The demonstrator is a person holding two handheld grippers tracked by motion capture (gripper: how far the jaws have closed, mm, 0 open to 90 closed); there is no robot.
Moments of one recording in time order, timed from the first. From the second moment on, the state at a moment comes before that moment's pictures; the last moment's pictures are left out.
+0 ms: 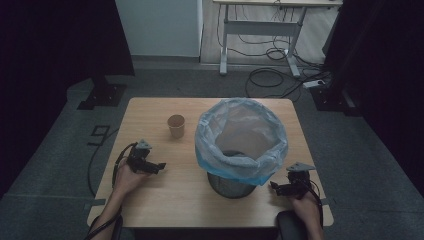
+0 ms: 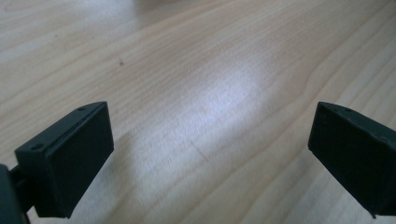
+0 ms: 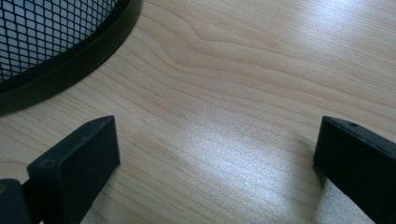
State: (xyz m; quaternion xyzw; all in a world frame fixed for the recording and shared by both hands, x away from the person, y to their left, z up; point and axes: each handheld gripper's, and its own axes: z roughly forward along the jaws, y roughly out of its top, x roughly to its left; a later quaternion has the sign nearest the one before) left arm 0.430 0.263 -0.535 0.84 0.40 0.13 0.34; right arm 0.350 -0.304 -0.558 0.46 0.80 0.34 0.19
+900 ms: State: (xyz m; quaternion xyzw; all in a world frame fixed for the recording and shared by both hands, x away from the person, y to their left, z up) left arm 0.496 0.229 -0.500 0.84 0.39 0.14 0.34; right arm 0.350 -0.303 -0.558 0.46 0.80 0.34 0.19
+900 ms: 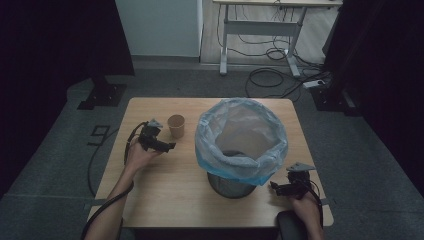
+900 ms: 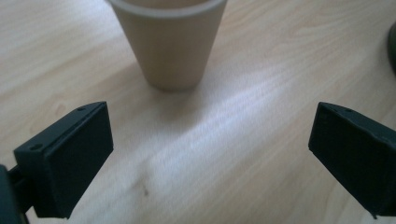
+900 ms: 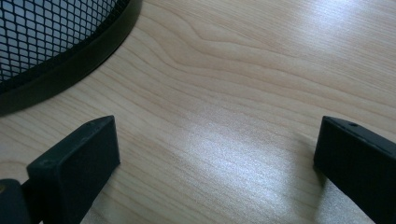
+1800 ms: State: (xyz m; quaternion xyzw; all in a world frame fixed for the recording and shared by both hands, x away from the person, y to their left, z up) left arm 0.556 0.196 -0.485 0.85 0.38 0.16 0.33; right arm 0.350 -0.303 -0.558 0.46 0.80 0.34 0.19
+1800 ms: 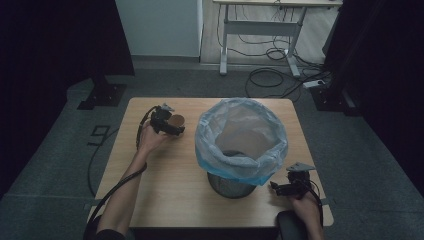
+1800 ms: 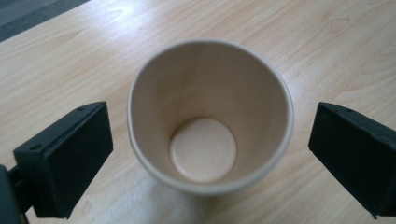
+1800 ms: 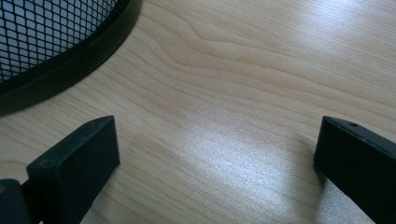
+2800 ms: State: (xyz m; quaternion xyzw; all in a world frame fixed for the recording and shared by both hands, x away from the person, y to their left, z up) left arm 0.556 0.192 -0.458 0.85 0.38 0.15 0.33; right arm 0.350 -0.303 -0.558 0.46 0.80 0.34 0.19
